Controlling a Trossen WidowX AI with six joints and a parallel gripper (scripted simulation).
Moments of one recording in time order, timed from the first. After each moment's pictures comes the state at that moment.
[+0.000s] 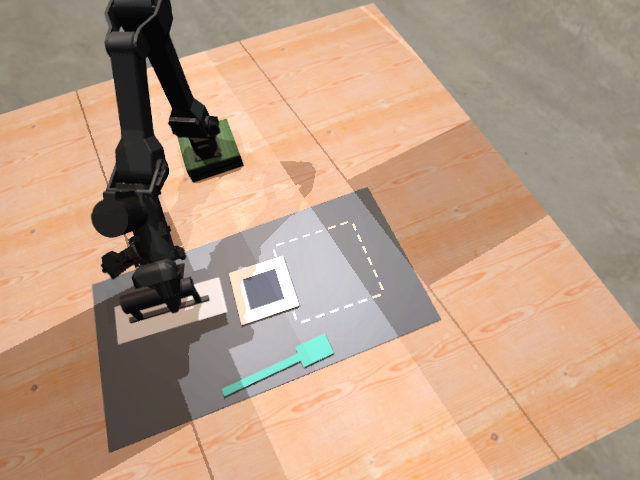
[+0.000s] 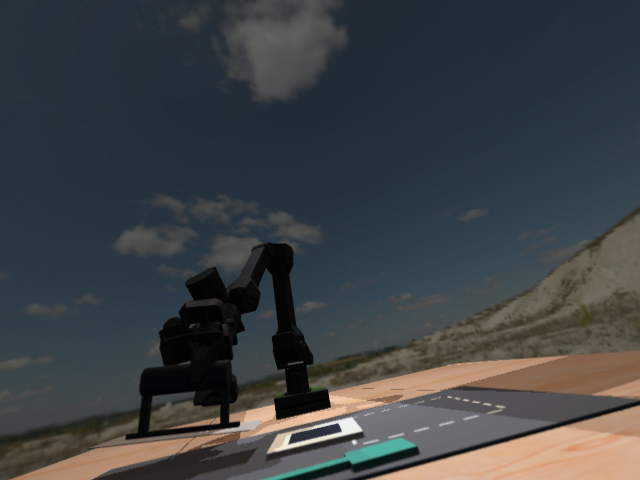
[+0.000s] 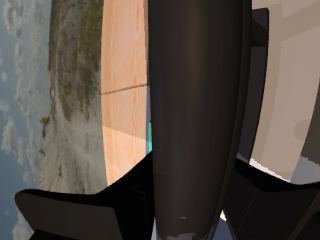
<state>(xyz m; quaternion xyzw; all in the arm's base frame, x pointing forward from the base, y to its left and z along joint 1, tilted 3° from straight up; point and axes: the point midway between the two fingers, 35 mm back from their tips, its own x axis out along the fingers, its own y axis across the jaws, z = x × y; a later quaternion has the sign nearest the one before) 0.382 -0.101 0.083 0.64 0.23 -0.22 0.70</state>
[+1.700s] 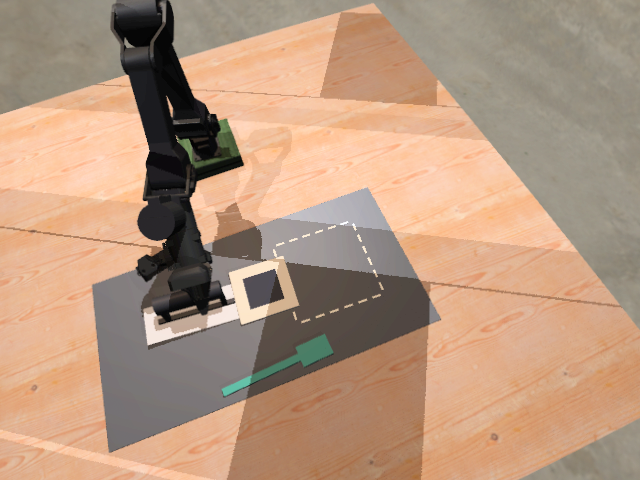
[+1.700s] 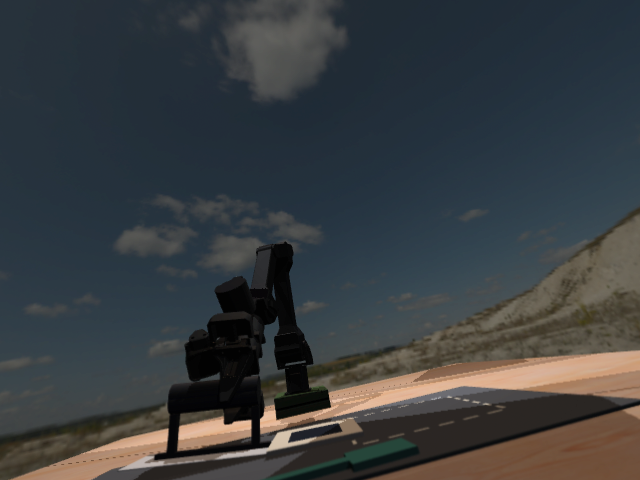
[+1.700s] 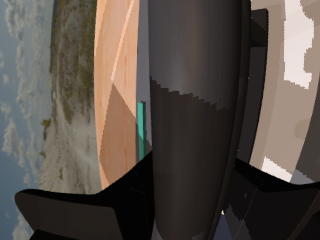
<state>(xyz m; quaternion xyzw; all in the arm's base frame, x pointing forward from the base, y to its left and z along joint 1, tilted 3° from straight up) 0.390 -0.057 0.054 0.64 0.23 -0.22 0.70</state>
